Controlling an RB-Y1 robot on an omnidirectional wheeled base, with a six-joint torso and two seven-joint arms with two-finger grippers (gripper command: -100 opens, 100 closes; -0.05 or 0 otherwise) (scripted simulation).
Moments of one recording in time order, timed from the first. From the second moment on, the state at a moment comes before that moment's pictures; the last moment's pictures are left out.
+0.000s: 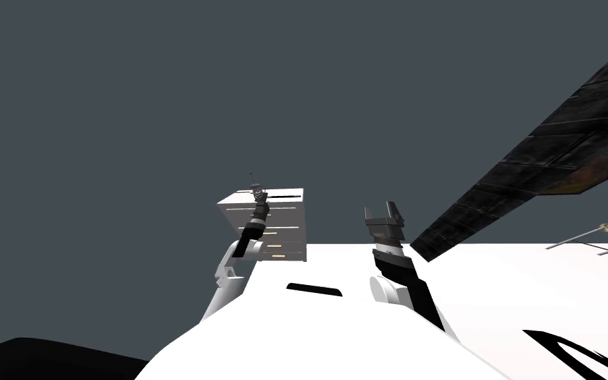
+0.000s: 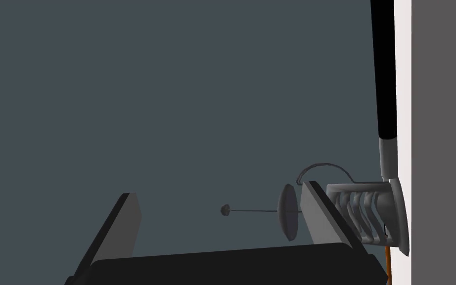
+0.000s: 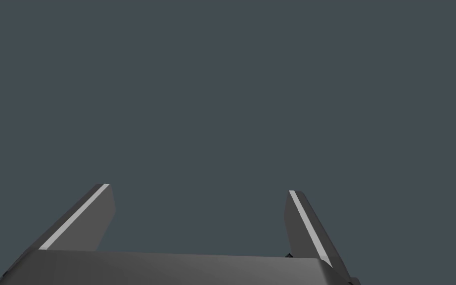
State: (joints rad) left arm 0.19 0.19 0.10 -2.04 -0.01 -0.11 -0.05; right arm 0.50 0.00 0.07 -2.25 -0.09 -0.40 -0.15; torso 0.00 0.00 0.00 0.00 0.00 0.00
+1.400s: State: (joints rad) left arm -0.18 0.25 0.25 -1.84 -0.03 0.28 -0.09; right arm 0.50 0.00 0.07 -2.25 -0.09 -0.40 -0.15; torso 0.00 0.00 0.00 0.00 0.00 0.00
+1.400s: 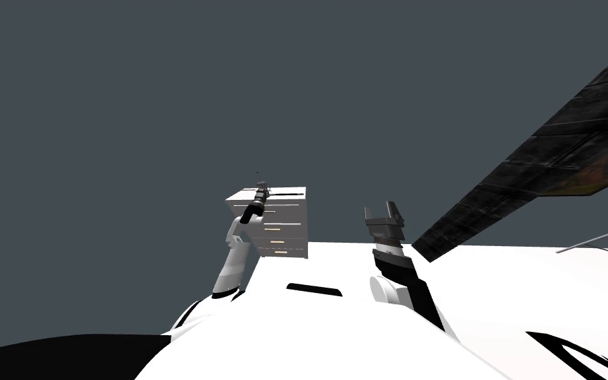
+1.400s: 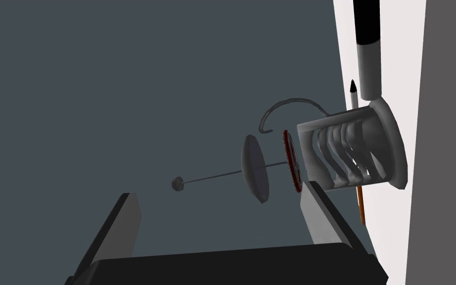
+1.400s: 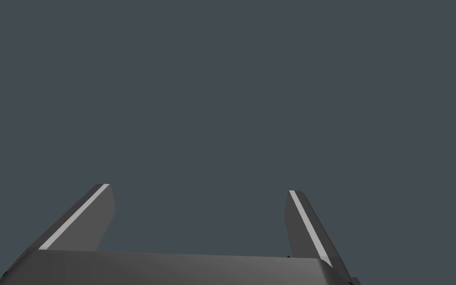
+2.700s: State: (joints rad) left arm -0.49 0.27 0.37 -1.63 -0.04 0.62 -0.12; right arm 0.50 0.00 0.07 -2.25 -0.09 -0.40 -0.15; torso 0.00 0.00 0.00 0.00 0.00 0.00
